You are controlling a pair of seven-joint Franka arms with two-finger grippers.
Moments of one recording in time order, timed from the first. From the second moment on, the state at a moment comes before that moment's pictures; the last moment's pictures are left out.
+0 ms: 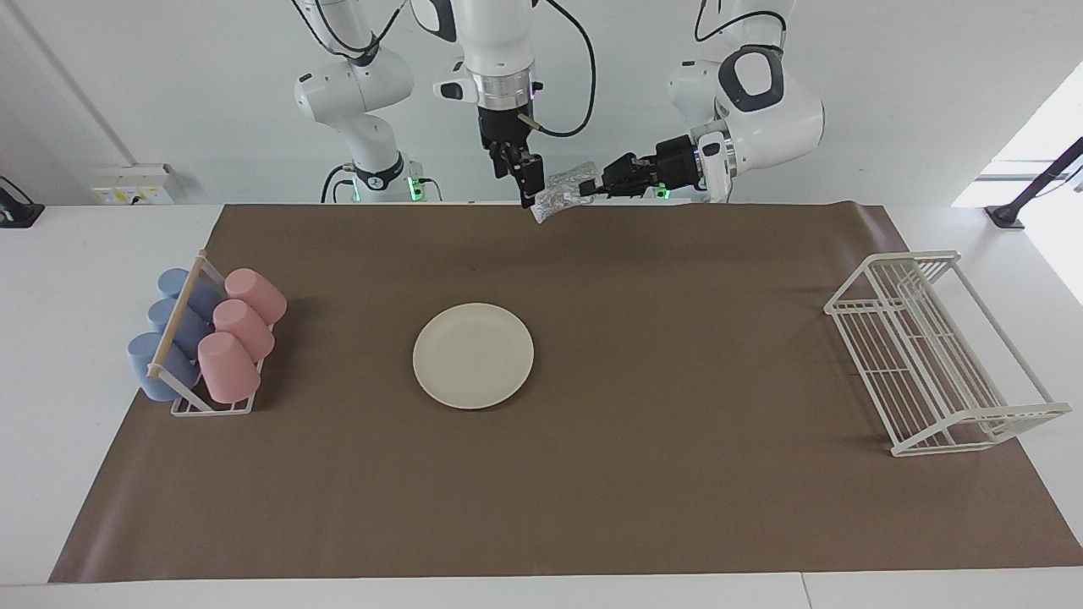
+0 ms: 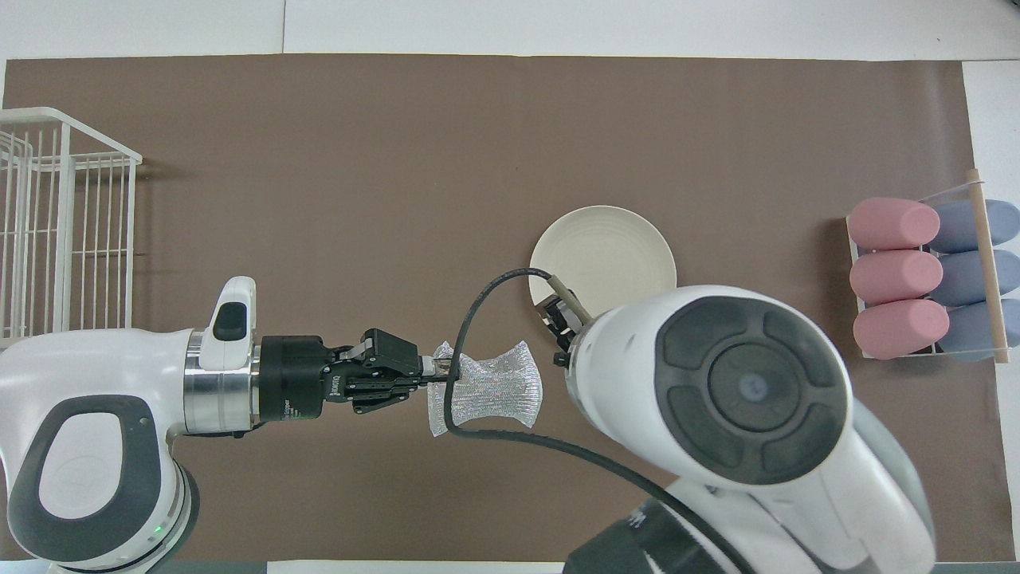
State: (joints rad) left arm -0.32 -0.33 -0.03 -2.36 -1.25 2.01 -0.19; right arm 0.33 -0.09 0.17 -1.74 0.05 1.63 1.30
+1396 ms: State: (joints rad) left arm -0.19 -0.05 -0.05 -1.81 0.56 1.52 -0.49; right arm -0.02 -0.01 0.04 -1.67 0.05 1.67 -0.02
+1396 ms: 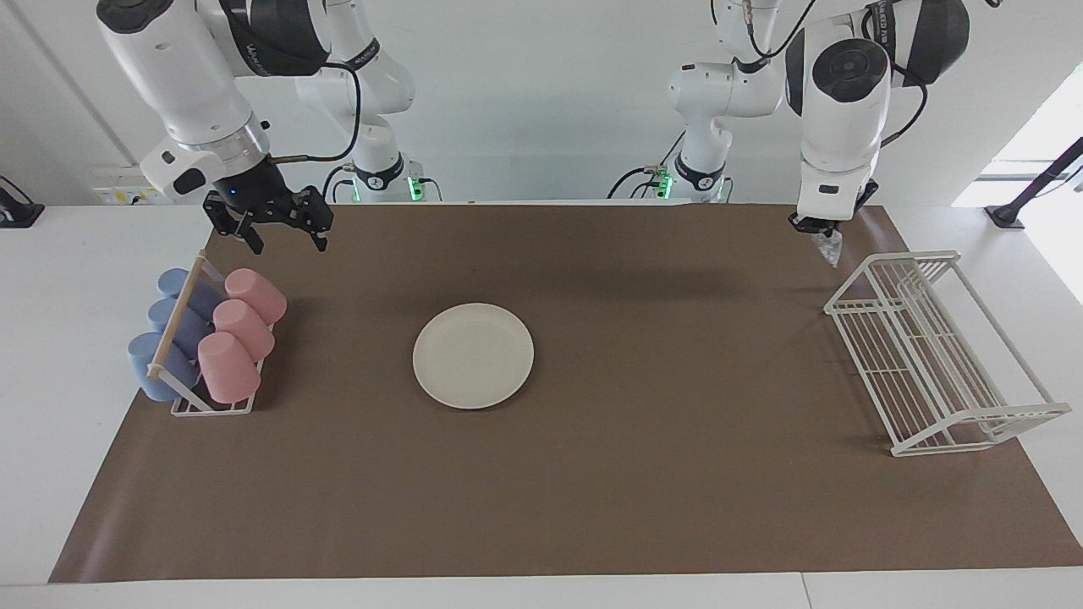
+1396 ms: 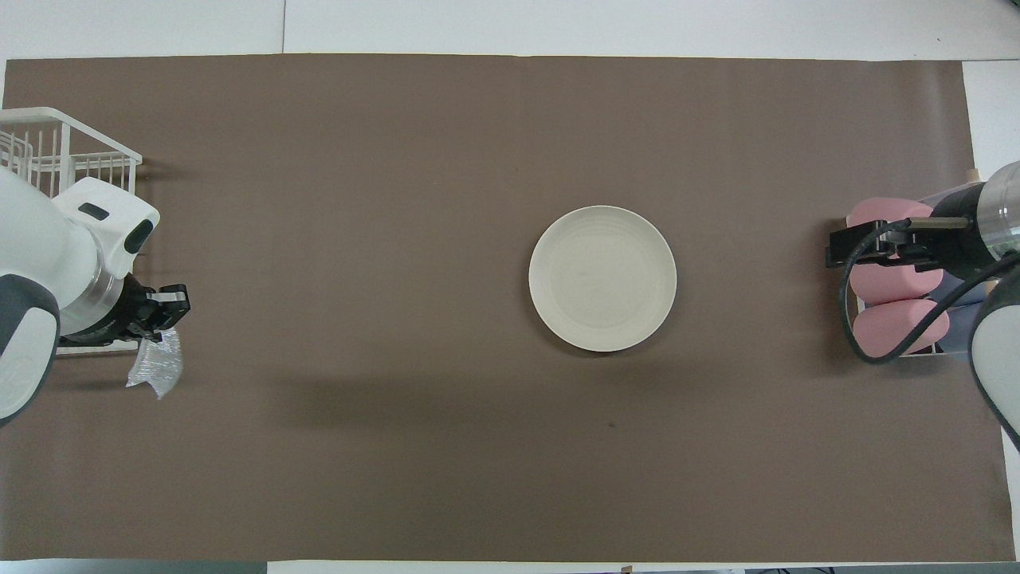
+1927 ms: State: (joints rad) left arm -0.14 0.16 -0.03 -1.78 0.93 1.69 -0.51; right arm 0.10 0.02 -0.14 -1.63 0.04 1.61 -0.03
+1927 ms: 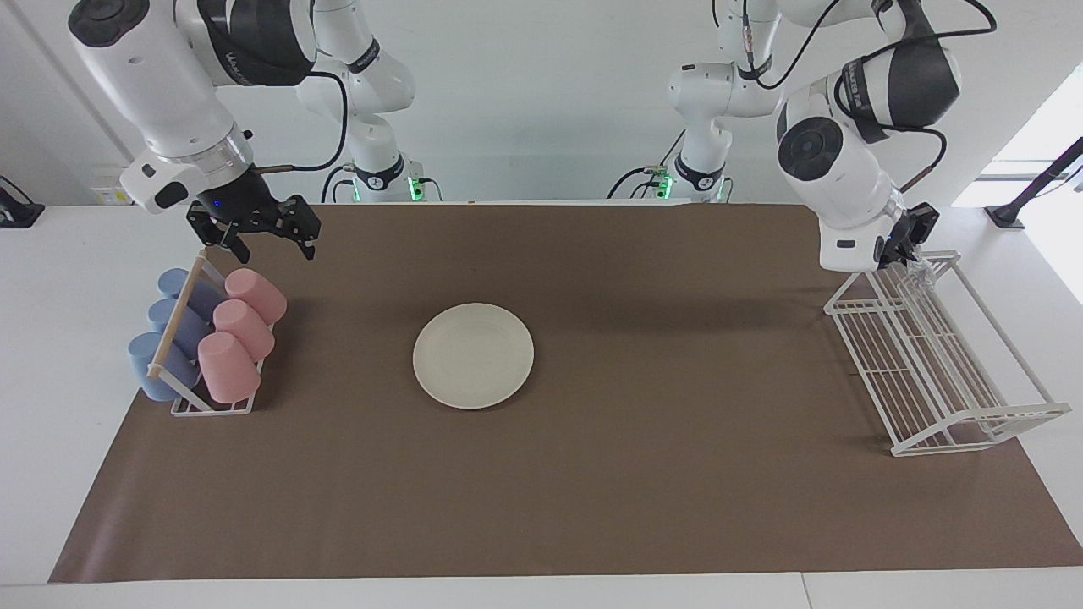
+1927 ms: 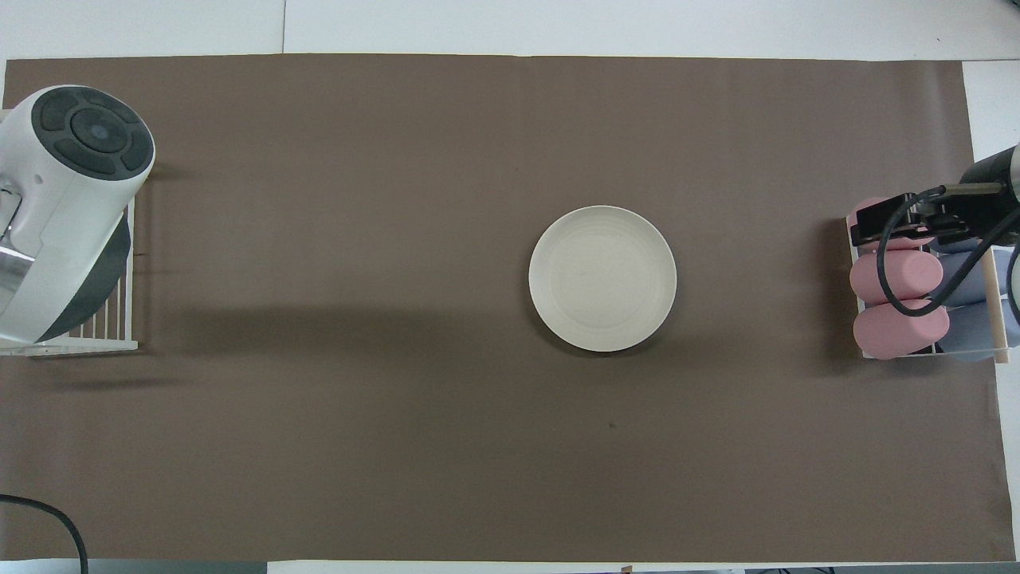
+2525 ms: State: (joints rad) left arm -0.13 0.26 -0.04 -1.86 1.10 1.73 -0.76; right arm 0.13 -0.01 -0.15 -1.63 0.04 1.61 -0.03
